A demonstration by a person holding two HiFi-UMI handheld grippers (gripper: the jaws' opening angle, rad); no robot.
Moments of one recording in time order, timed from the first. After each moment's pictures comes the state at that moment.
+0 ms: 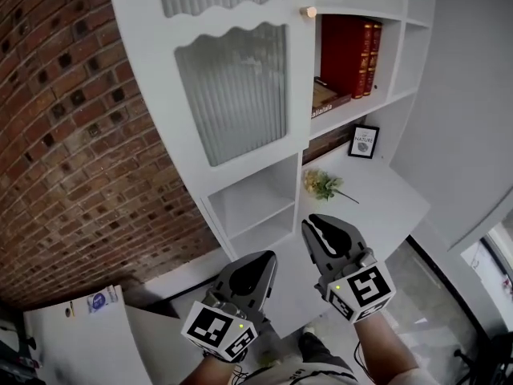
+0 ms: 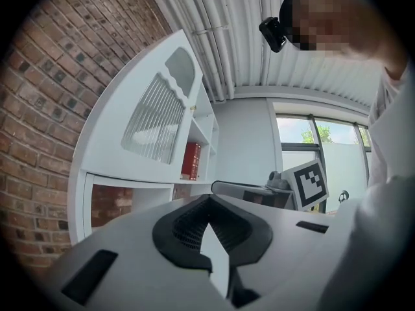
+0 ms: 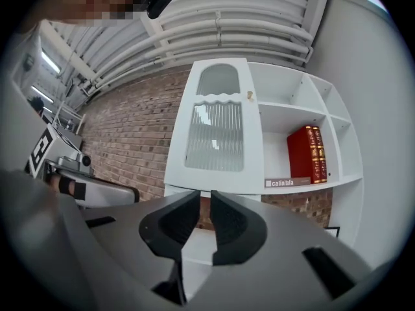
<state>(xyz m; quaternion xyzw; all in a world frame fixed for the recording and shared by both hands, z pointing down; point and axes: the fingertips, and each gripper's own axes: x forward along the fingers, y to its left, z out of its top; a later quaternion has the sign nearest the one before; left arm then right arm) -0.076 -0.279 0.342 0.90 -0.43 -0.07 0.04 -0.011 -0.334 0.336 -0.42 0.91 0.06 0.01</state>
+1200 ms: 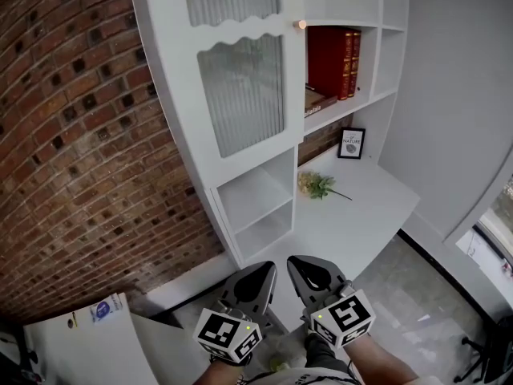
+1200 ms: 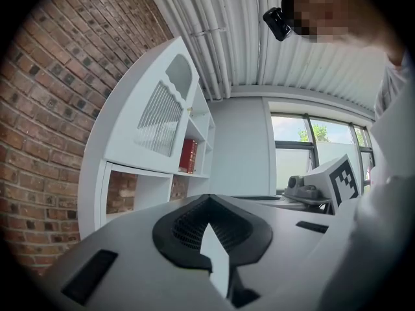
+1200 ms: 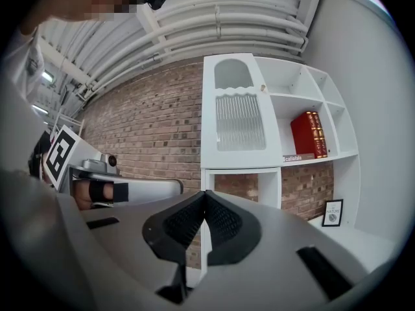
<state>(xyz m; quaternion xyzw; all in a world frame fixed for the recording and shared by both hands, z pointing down) -0.098 -0.214 0.373 0.90 -0.42 -0.06 0.05 -0.061 -0.224 0.391 -0.42 0.91 0.01 -0.01</state>
